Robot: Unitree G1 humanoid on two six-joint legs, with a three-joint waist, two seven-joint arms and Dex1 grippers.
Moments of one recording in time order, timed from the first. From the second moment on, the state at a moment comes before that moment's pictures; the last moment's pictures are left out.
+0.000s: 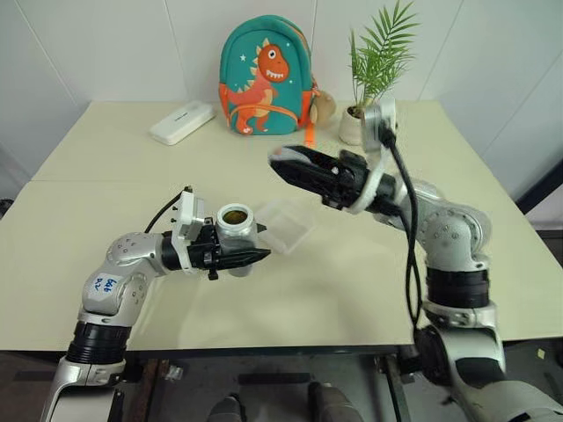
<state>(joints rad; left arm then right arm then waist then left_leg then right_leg) -0.50 0.57 0.06 -0.06 -0.60 0.37 -1.12 -0.80 -0.42 -0.07 -0.07 0.69 0.72 0.79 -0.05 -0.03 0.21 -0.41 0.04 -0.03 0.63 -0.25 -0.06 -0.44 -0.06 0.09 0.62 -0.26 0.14</state>
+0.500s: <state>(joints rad) -0.58 0.57 0.10 0.02 -0.63 0.40 -1.13 -0.46 -0.47 -0.17 0.43 0.32 0.11 0.69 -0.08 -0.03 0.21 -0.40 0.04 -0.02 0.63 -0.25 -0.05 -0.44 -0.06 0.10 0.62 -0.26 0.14</state>
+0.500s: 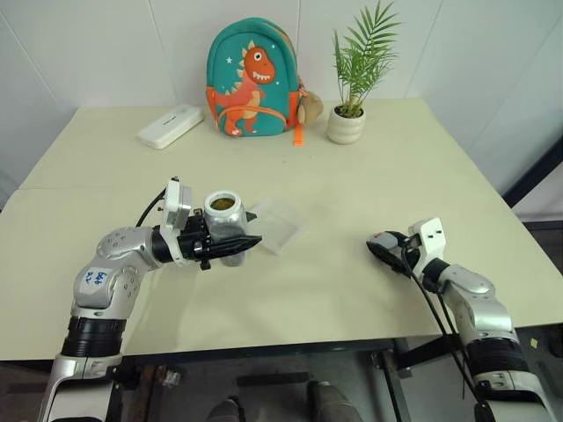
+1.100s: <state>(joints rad) -0.96 0.52 0.10 0.46 -0.48 0.32 -1.00 -0.53 -0.62 -0.03 -0.13 0.48 0.47 0.86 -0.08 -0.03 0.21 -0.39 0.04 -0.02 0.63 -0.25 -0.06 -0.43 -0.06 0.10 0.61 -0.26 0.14</state>
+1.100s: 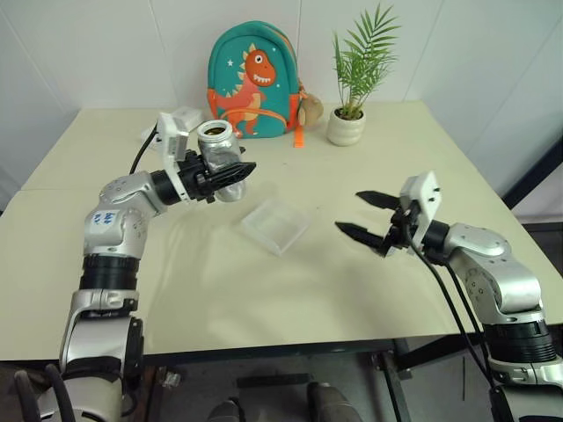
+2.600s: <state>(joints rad) -1.32 0.51 -0.89 1.00 1.37 -0.24 0.84 -0.46 -0.50 -0.03 -0.20 0.54 0.53 0.77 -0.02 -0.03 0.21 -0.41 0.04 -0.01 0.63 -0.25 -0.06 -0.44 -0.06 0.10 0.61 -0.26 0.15</state>
